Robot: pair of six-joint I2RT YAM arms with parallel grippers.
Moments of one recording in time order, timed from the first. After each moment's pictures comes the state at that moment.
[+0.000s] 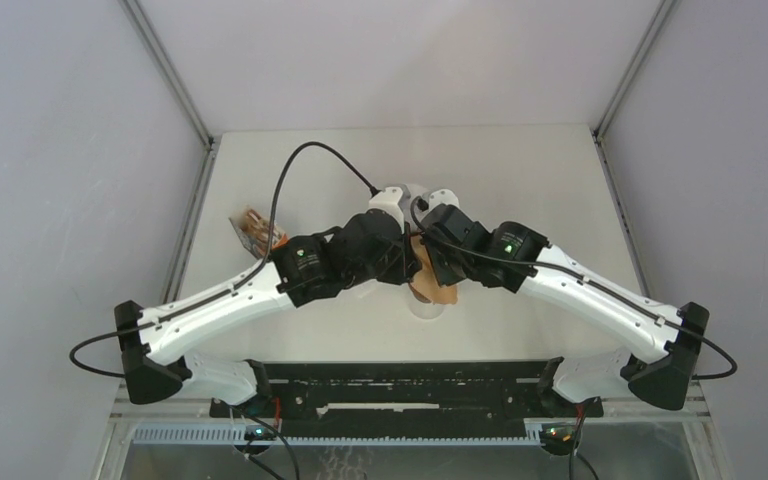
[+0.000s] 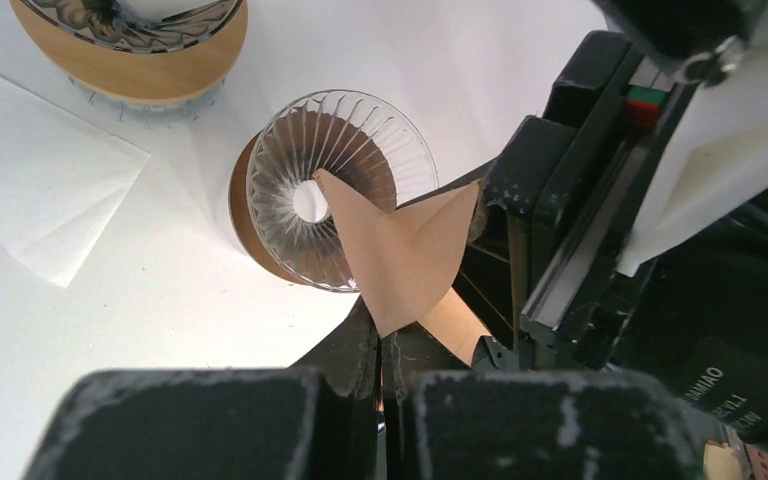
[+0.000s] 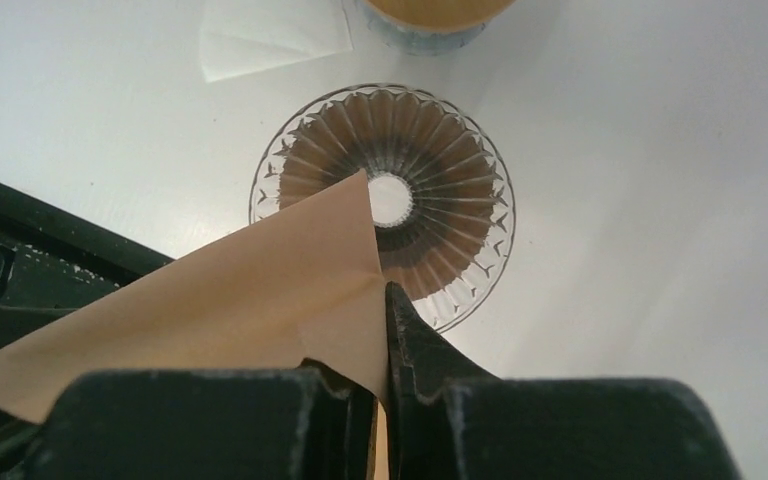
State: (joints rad) left arm -1.12 1.32 1.37 -0.68 -0.27 -0.76; right arm 0.98 1.30 1.35 -1.02 0.33 0.45
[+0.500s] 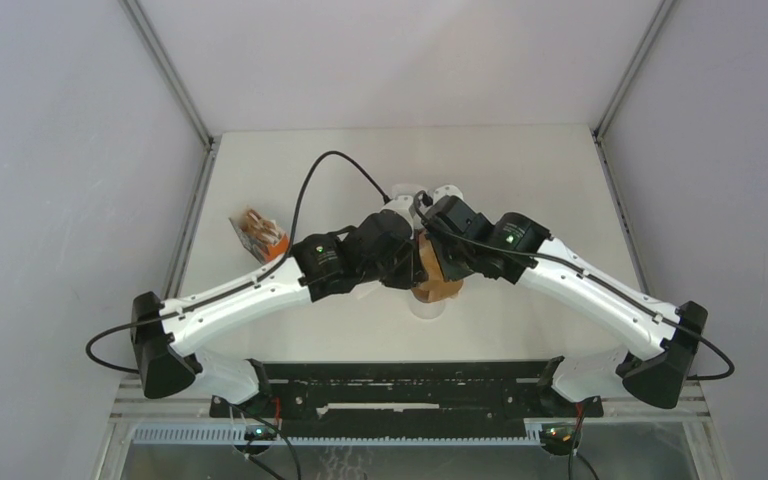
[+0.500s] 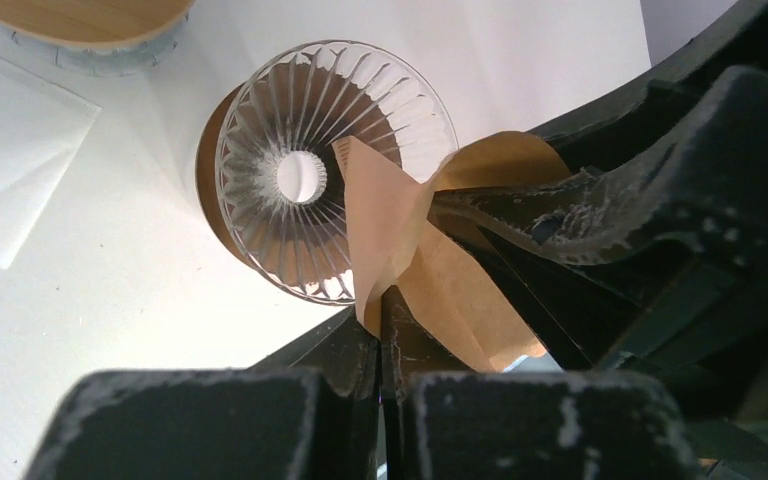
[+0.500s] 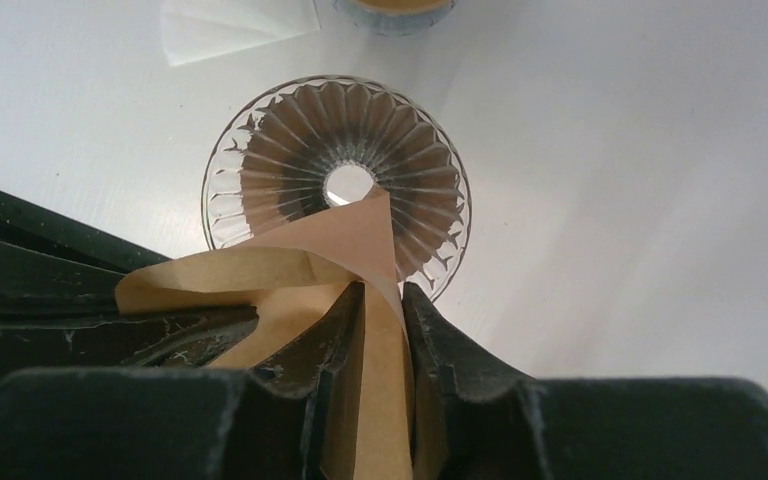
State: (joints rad) left arm -1.08 1.39 1.32 -0.64 -0.13 -0.79; right arm 0.93 1.33 1.40 -1.10 0.30 0.43
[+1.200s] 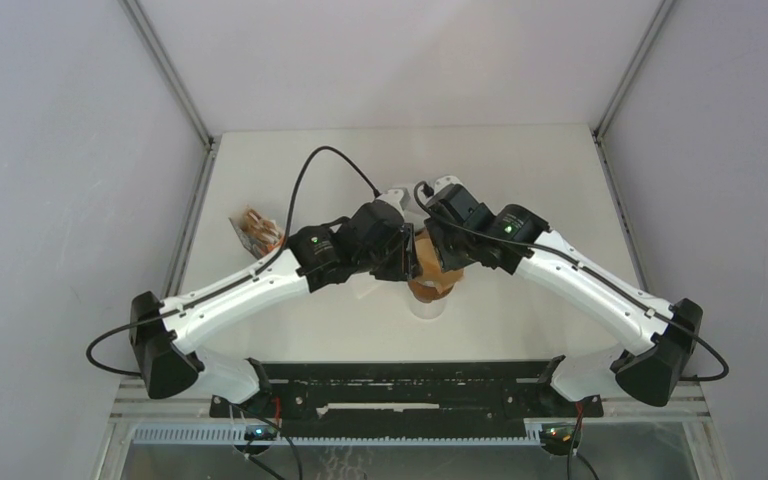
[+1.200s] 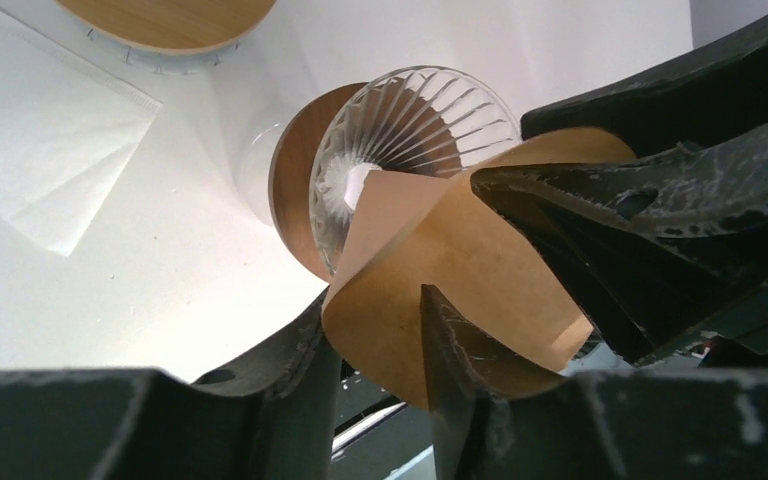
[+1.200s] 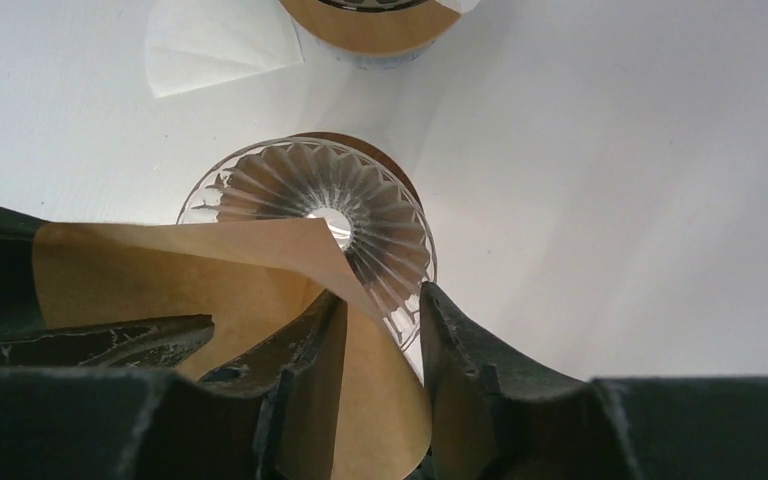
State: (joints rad) left arm -1.00 1.39 1.32 -0.68 -0.10 -0.76; right arm 0.86 1.36 1.40 -1.05 0.28 0.36
